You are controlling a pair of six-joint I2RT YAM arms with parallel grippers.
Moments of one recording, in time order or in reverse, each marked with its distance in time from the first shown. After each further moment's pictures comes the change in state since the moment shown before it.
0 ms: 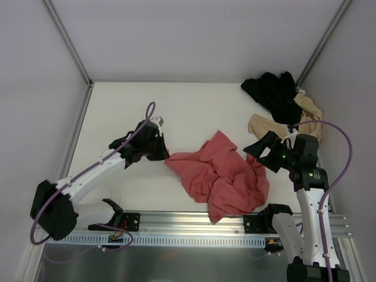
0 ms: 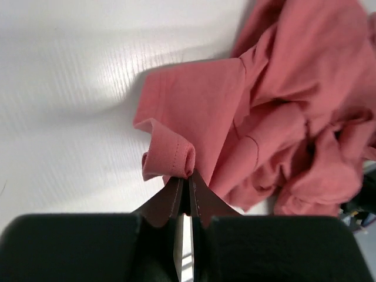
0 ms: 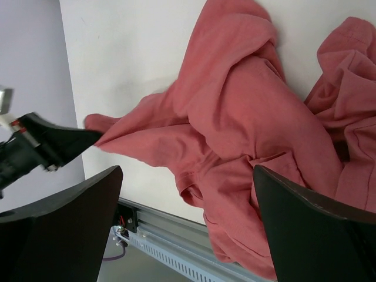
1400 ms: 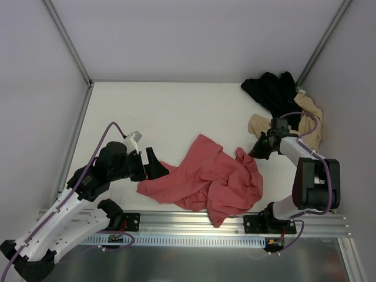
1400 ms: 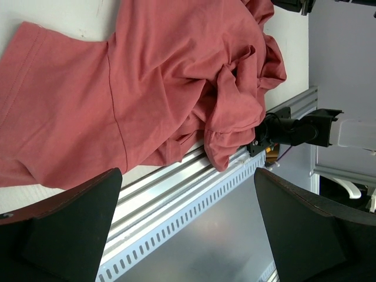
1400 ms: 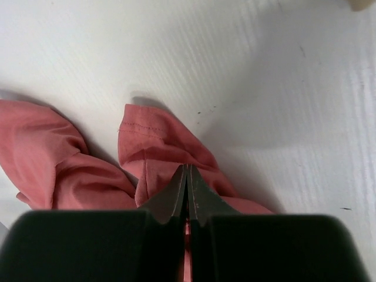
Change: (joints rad) left arm -0.035 -0.632 -0.102 -0.271 0.158 -0.218; right arm 0.029 0.797 0.020 0.315 0.248 -0.068
